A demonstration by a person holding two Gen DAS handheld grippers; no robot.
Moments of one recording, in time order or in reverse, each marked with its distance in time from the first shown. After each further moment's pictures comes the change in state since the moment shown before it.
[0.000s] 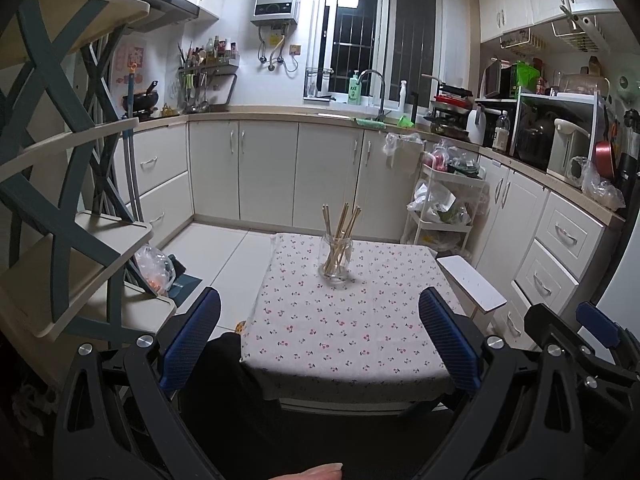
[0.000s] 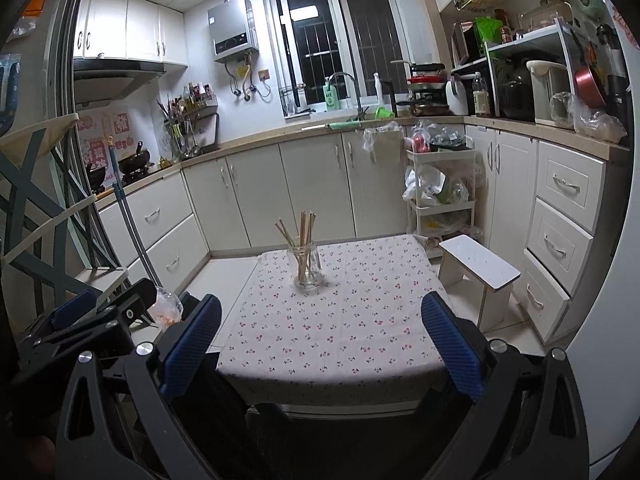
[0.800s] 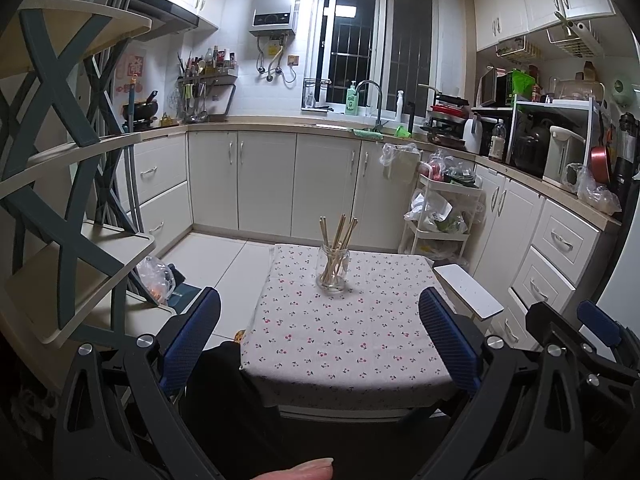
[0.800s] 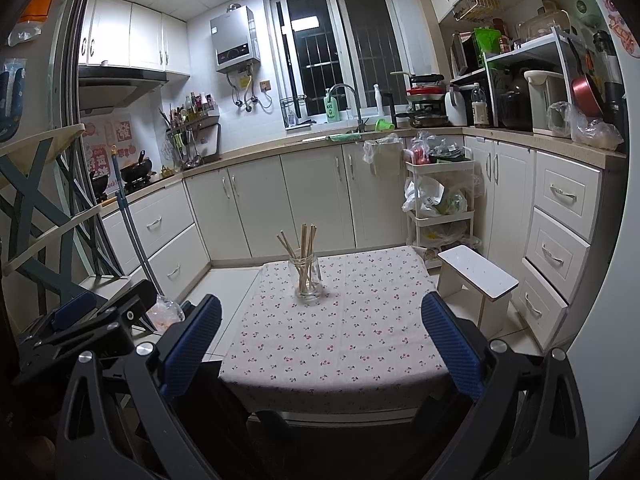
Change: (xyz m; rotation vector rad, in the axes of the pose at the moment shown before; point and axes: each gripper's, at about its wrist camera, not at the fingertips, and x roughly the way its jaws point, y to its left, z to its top) left arm -0.013 -0.003 0.007 0.005 -0.032 -0.005; right arm -0.013 0.000 0.005 -0.006 -0.033 0.002
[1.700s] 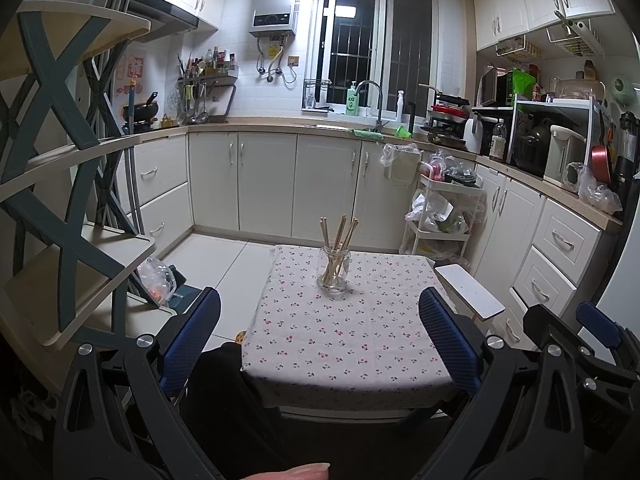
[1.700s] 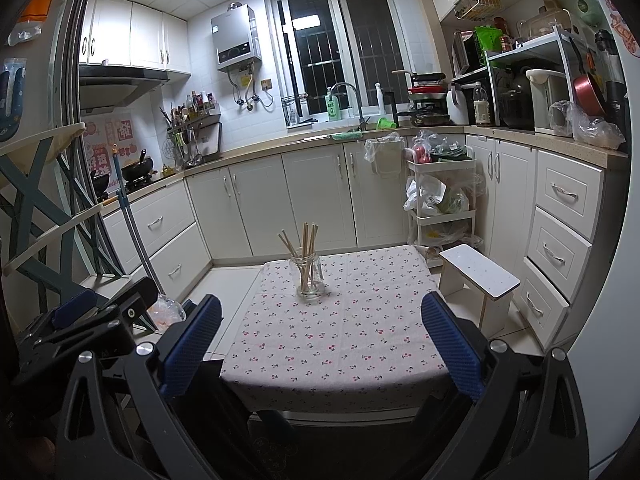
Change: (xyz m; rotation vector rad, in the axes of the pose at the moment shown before) left arm 0.002 0.000 0.002 0.002 0.004 0.001; right arm 0.003 0.000 0.002 0.002 0.008 0.003
